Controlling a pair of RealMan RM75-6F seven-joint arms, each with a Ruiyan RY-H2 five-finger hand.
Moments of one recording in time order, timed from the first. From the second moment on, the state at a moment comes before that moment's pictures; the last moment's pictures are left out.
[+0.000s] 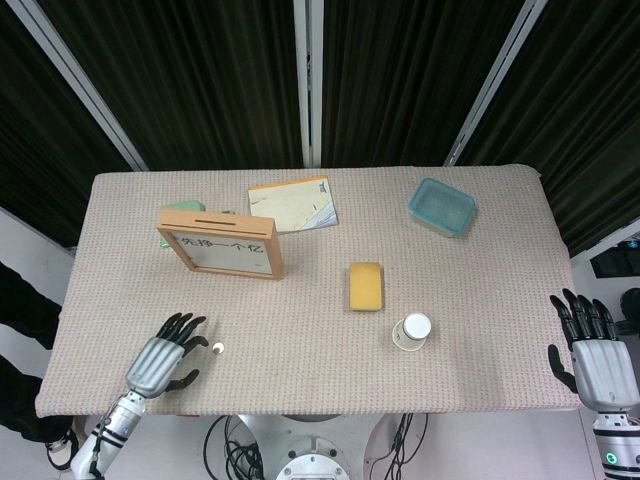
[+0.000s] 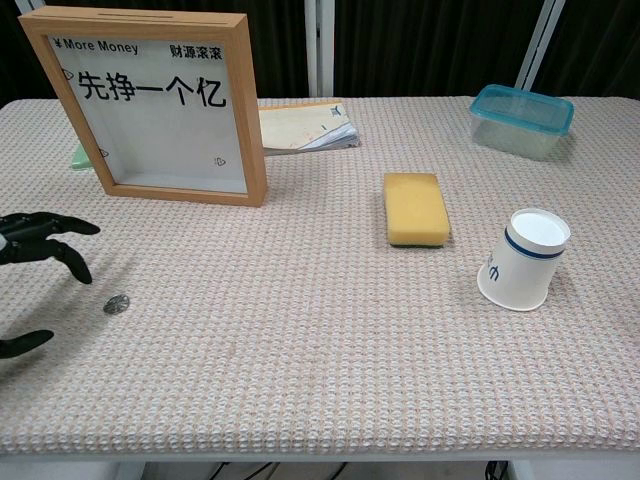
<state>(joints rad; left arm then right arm) -0.27 -1.53 0.07 -1.33 1.67 1.26 0.00 0.02 -1.17 0.04 -1.54 -1.56 1.55 -0.08</state>
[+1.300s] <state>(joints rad) -0.32 -1.67 0.09 -1.15 1.66 1.25 -0.05 0.01 -1.17 0.03 -1.53 -1.54 1.54 -0.06</state>
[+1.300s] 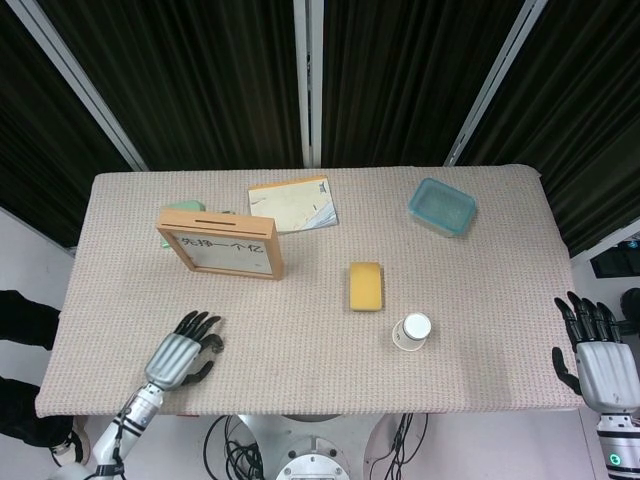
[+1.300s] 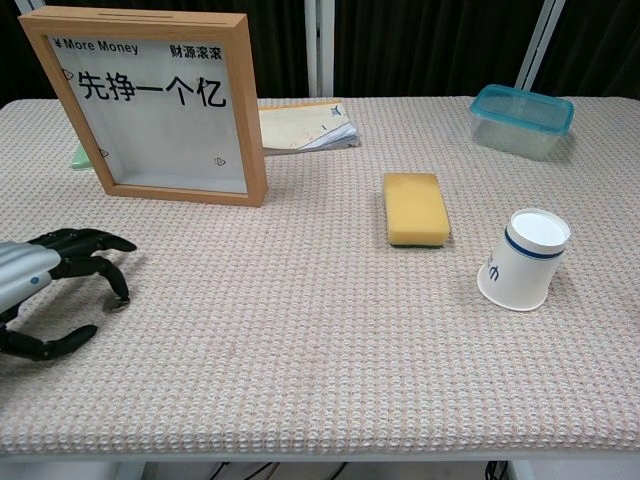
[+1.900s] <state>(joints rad) -0.35 -1.72 0.08 -1.07 1.66 1.25 -0.10 0.00 -1.17 0.03 -1.51 -1.53 1.55 -0.04</state>
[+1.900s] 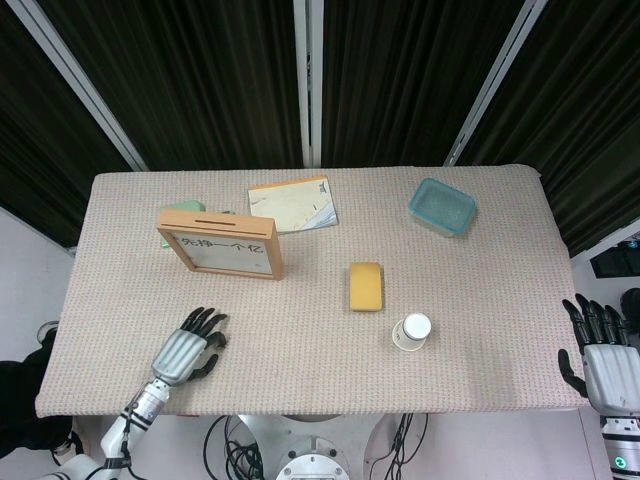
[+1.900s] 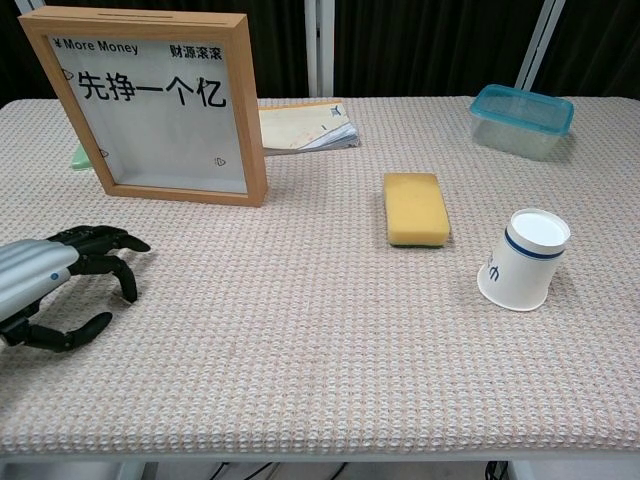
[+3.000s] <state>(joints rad) -0.36 -1.77 0.07 -0.97 1.66 1.32 -0.12 -0.01 -1.16 0.04 -1.50 -1.52 1.54 -0.02</state>
